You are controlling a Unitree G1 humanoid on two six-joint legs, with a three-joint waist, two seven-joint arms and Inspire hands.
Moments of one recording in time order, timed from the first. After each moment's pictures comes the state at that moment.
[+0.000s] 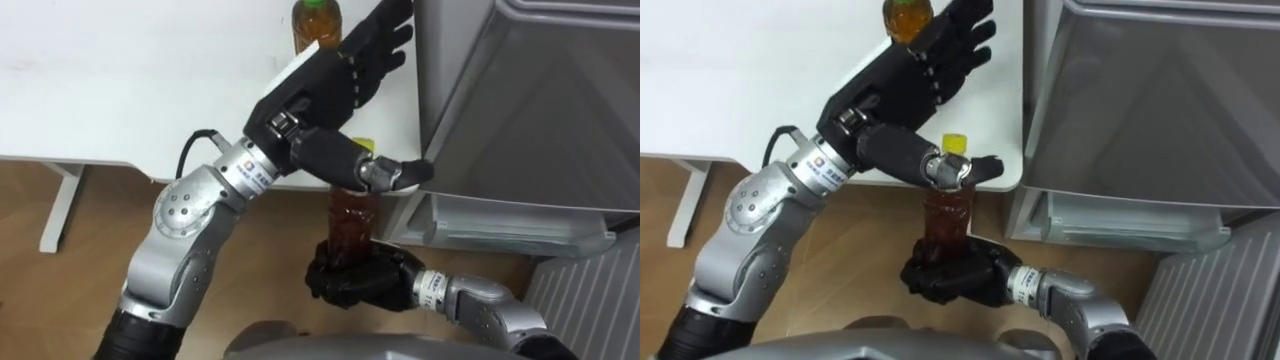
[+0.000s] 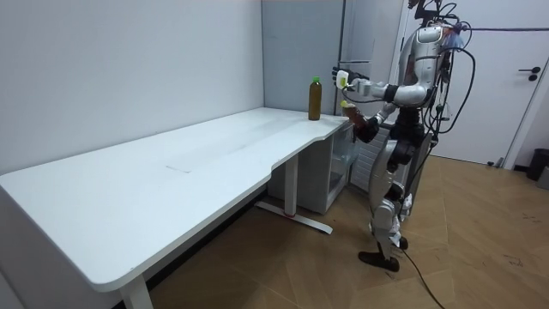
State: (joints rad) left arm 0.05 0.21 -0.27 -0.30 -0.41 0.02 -0.50; right arm 0.06 -0.24 0.41 0.65 0.50 0.11 0.83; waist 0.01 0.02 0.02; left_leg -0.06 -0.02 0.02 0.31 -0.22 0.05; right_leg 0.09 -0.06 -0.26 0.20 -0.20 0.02
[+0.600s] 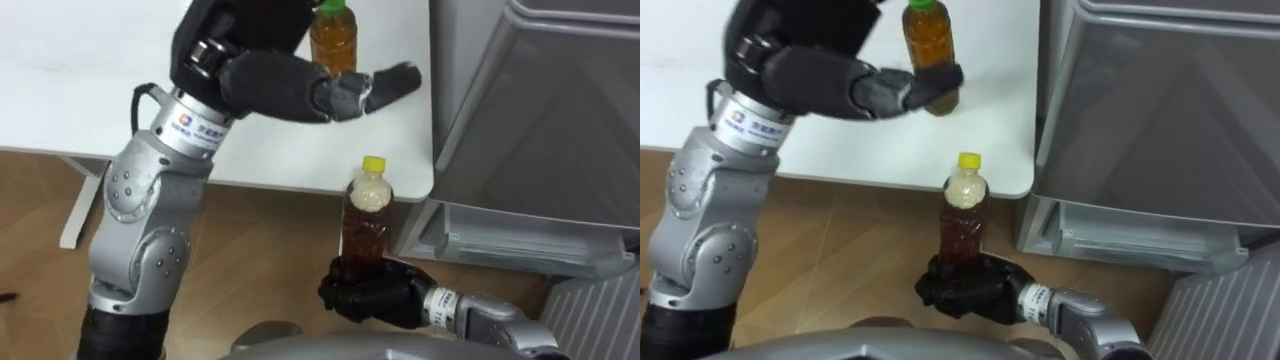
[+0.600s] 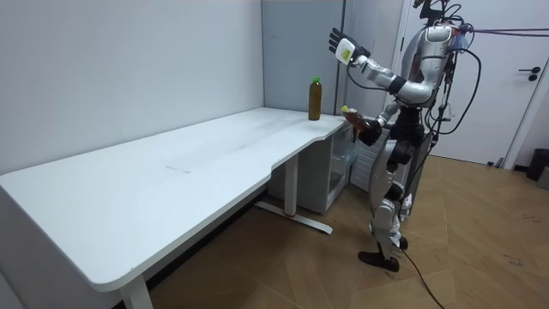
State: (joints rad) left arm 0.02 0.20 -0.05 -0.50 -0.55 -0.03 -0.35; right arm 0.14 -0.26 0.36 0.66 0.50 0.13 0.78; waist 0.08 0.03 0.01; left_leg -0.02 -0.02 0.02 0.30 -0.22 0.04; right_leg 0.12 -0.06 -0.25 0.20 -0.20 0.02
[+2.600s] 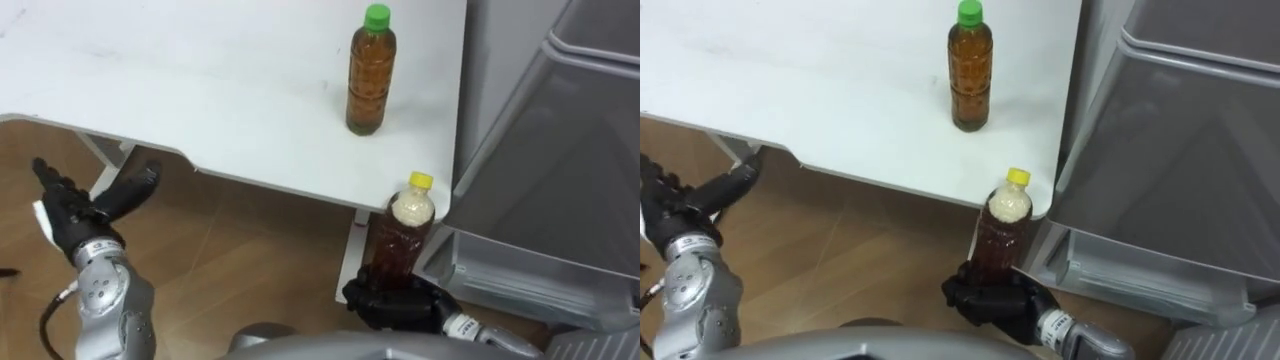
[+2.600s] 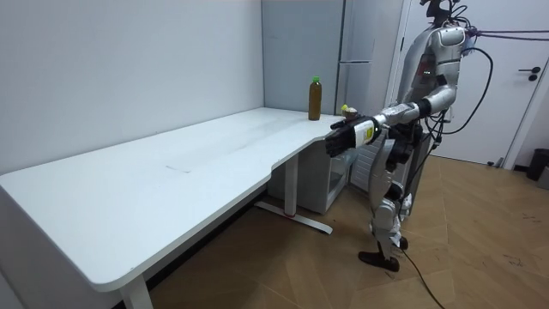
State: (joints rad) left arm 0.28 0.14 0.18 0.29 -0.41 -0.13 0.38; right arm 0.30 -0.20 0.15 0.61 0.40 0.11 0.71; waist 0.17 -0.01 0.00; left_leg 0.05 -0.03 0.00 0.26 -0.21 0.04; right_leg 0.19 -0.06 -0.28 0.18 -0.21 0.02
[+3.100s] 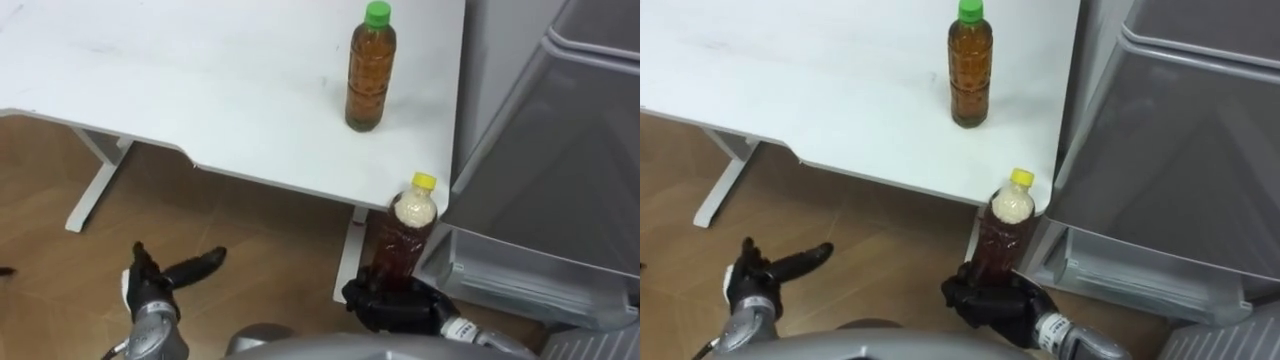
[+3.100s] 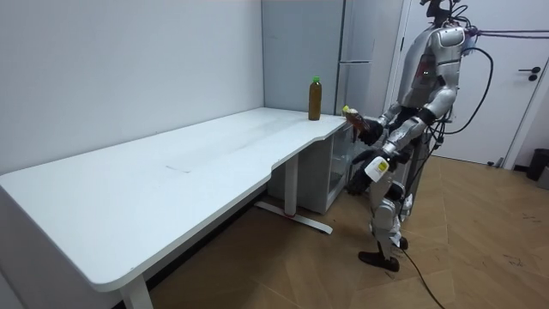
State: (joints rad) left arm 0.28 0.14 0.04 0.71 -0.45 -0.06 0.21; right arm 0.29 -0.20 0.17 0.66 0.44 0.09 0.72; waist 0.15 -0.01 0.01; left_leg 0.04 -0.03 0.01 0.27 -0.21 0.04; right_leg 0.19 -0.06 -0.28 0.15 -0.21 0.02
